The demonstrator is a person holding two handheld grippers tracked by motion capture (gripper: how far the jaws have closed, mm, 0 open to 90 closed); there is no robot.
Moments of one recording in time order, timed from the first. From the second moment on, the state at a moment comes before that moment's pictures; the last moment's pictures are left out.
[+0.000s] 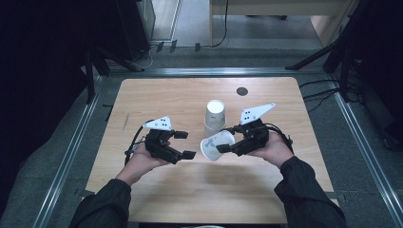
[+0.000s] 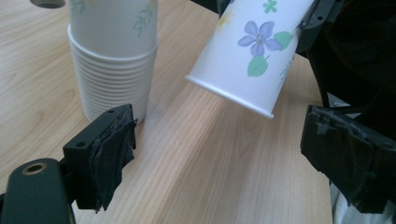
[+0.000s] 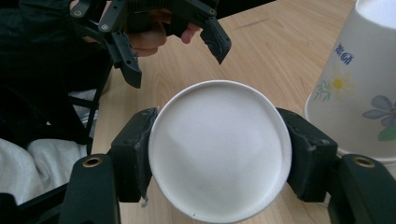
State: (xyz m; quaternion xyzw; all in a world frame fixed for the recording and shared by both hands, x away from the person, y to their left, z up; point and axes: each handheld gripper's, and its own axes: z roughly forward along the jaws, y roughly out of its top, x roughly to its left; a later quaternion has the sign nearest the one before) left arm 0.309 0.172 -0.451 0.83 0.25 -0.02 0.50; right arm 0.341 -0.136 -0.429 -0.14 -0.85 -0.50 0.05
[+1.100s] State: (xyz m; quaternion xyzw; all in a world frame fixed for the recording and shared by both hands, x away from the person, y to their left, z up) left arm 0.318 0.146 -0.460 0.84 0.20 -0.04 0.50; right arm 0.349 -0.111 -0.424 -0.10 -0.85 -0.52 0.09
